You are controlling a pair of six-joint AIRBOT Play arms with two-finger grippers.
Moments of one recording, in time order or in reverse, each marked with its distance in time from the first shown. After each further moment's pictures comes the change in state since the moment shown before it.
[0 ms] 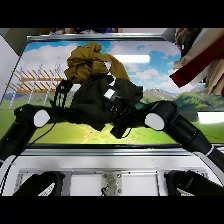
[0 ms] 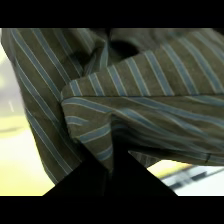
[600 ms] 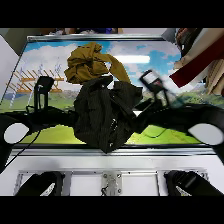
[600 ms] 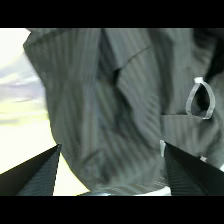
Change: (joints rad) left arm -0.031 0.172 0.085 0.006 -0.087 -0.141; right arm -0.164 0.304 -0.038 -0.016 -0.002 0.176
